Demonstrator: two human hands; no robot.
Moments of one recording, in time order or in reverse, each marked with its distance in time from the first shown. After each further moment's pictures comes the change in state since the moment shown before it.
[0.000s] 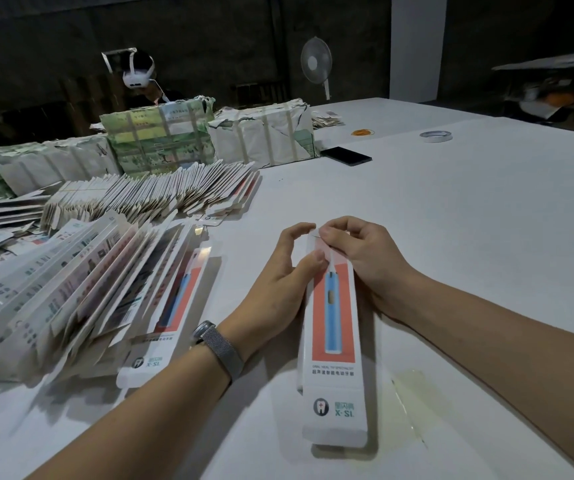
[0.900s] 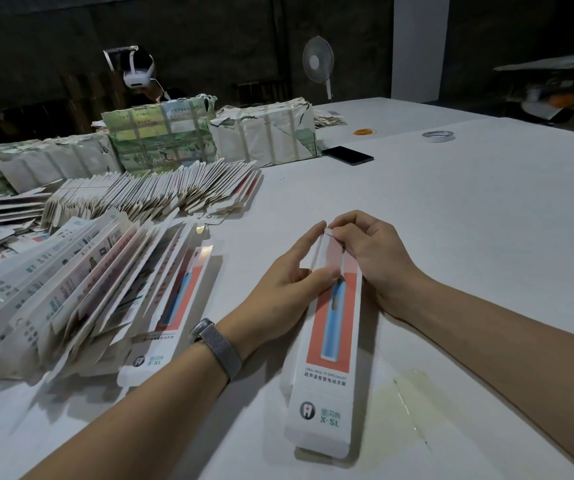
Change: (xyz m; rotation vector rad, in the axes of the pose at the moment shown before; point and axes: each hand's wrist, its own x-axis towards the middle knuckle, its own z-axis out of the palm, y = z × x) left_hand -0.005 0.010 -0.001 0.041 -0.102 -0.037; right_hand 0.004 0.003 0.000 0.011 0.050 -0.087
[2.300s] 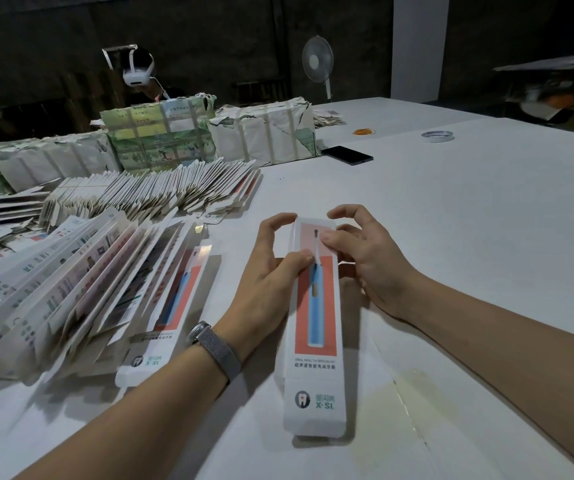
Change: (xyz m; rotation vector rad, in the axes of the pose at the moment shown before) left_hand -0.001 -0.005 -0.002 -0.110 0.243 0.105; right_hand -0.002 0.004 -0.005 0.058 -0.190 0.018
